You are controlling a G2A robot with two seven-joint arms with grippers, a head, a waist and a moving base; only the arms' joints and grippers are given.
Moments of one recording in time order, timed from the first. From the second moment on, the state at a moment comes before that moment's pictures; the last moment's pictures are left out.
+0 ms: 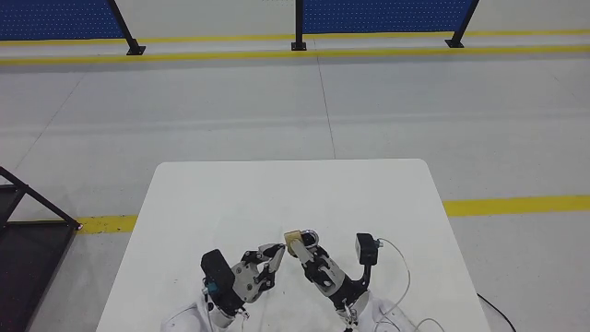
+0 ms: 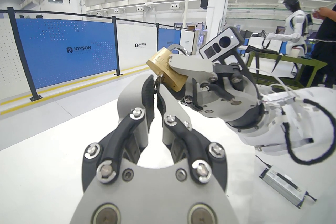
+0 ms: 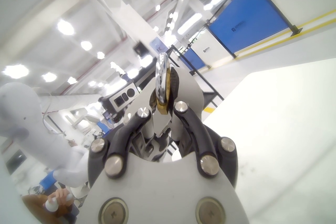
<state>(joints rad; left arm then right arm) 1.92 -1.08 -1.17 -1.82 1.40 -0.37 0.65 -1.74 -1.29 0.97 -1.65 -0.60 -0.78 -0.24</state>
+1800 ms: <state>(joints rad) 2.25 -0.99 -1.66 -1.86 0.63 -0.94 0.30 -1.34 -1.43 0.59 -1.16 -0.55 -0.34 0.16</state>
